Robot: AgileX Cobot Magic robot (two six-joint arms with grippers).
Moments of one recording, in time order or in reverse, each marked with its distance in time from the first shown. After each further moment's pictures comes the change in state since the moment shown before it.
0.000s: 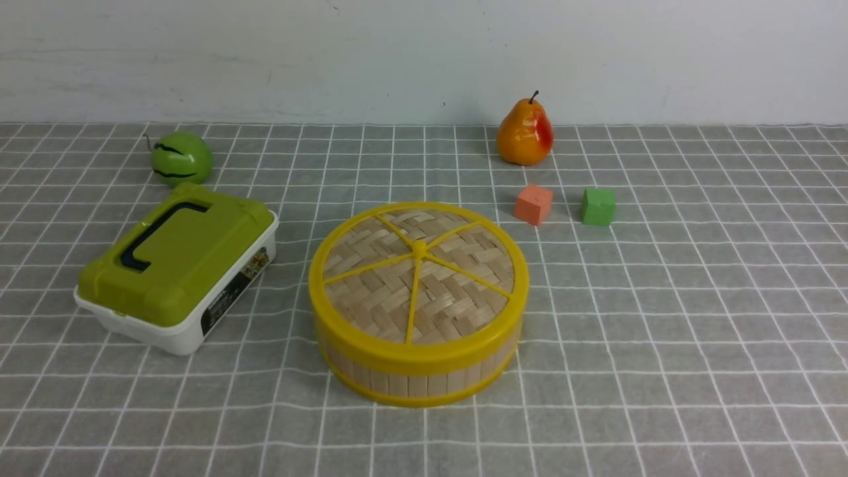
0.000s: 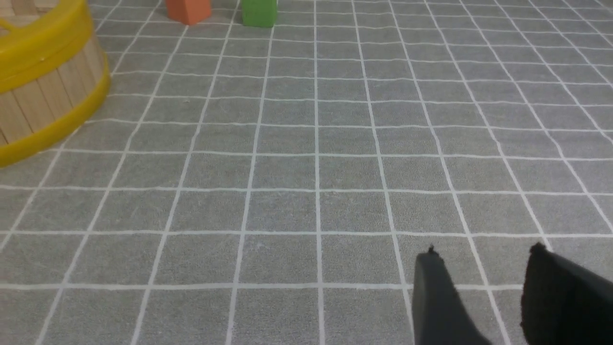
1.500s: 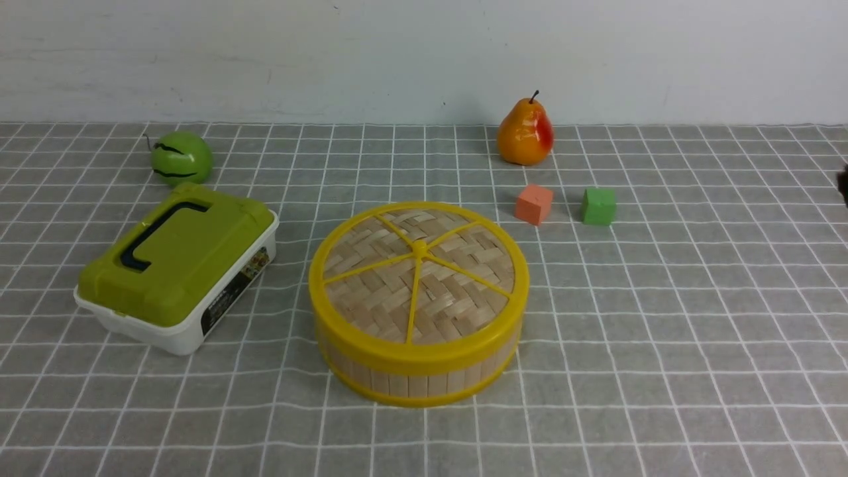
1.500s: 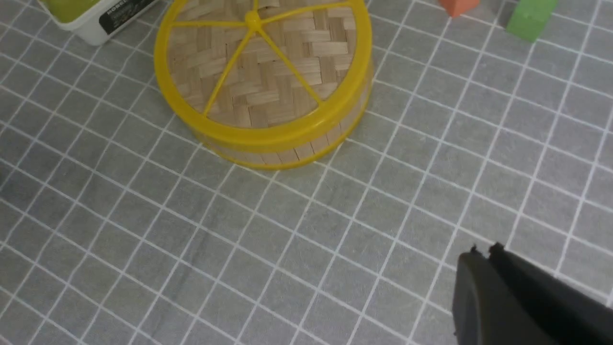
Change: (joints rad) right arm 0.046 1.187 -1.458 0.442 0.863 -0.466; left arm 0.000 0.000 0.000 0.000 -0.001 0.000
